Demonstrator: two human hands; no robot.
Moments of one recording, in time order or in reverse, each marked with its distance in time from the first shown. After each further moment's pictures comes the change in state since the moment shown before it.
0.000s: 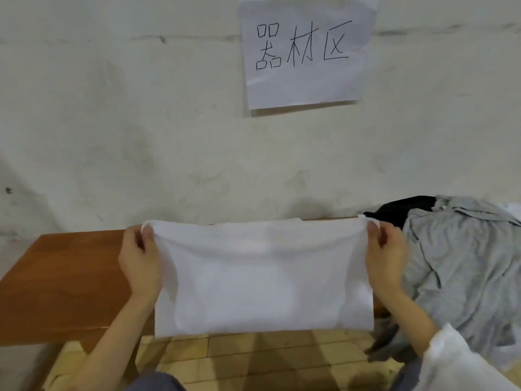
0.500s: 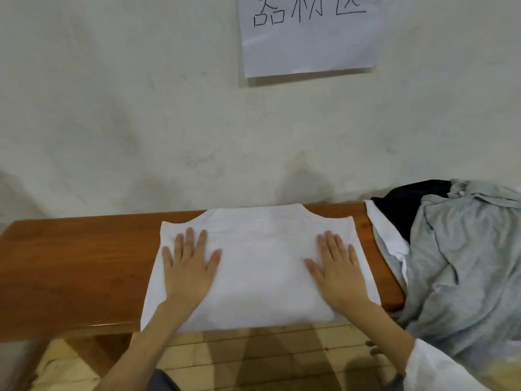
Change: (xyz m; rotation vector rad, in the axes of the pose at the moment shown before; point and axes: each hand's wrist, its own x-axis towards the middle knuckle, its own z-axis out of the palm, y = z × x) left_hand -0.051 -0.061 0.067 0.954 -0.711 0.259; right_hand -0.057 0.040 0.056 -0.695 -0.778 -0.295
